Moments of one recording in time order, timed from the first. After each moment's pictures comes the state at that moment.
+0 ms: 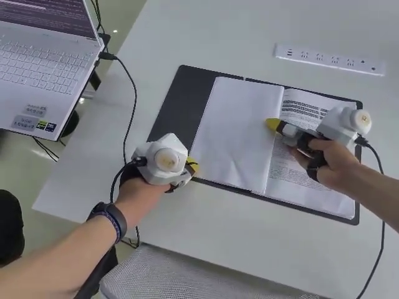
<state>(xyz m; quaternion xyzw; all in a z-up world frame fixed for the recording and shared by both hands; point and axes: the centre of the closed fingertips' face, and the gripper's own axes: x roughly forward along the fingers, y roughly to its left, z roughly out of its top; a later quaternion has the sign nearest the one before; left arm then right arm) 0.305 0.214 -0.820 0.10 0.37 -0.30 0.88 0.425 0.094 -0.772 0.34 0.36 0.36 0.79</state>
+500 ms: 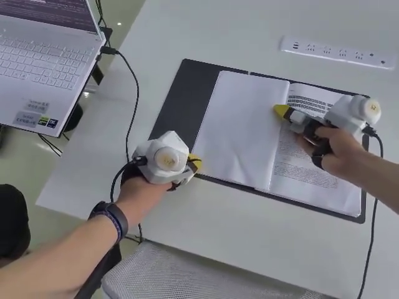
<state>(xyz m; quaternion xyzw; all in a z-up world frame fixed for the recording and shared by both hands) 0.304 0.212 -0.818 0.09 0.36 -0.29 0.88 0.464 0.087 -0.775 0.37 0.34 0.33 0.80</state>
